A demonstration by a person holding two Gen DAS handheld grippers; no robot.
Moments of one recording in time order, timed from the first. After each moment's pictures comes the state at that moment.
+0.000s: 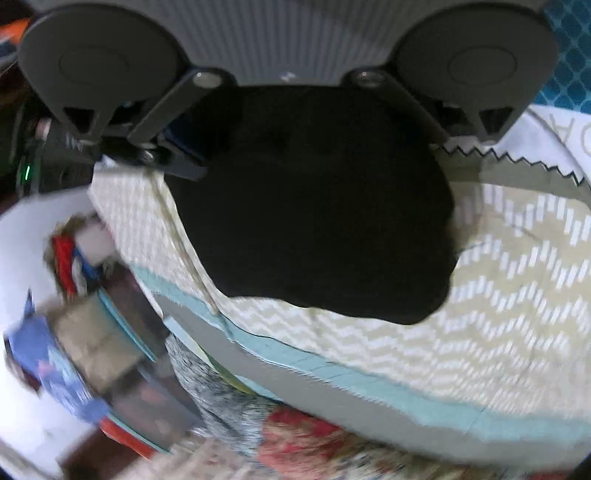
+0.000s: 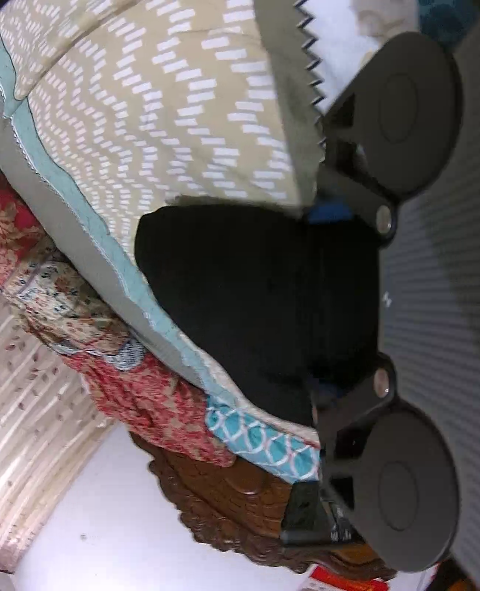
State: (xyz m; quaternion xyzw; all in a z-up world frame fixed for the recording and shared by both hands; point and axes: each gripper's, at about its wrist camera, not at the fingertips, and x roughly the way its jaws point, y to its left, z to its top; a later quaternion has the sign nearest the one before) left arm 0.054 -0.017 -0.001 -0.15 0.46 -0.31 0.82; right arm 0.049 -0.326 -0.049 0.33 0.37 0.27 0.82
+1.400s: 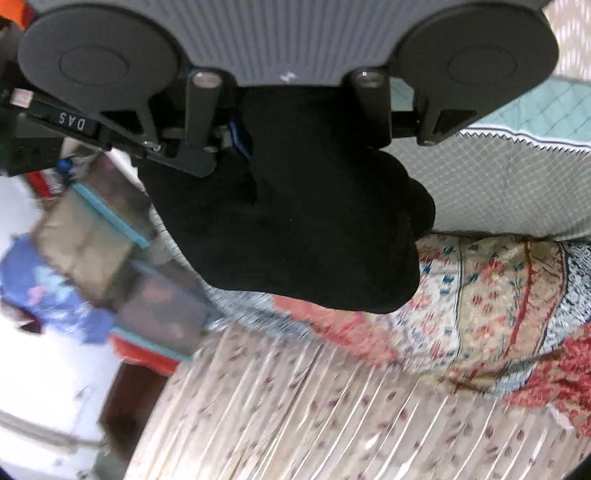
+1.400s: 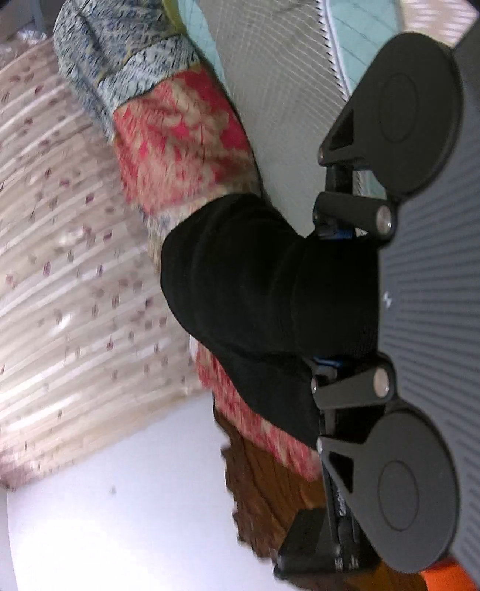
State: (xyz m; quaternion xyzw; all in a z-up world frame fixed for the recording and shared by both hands) left arm 0.292 -0.052 0.099 -0.12 0.30 -0.28 0.90; right arm 0.260 -0.317 0.064 0.24 0.18 0.27 0.91
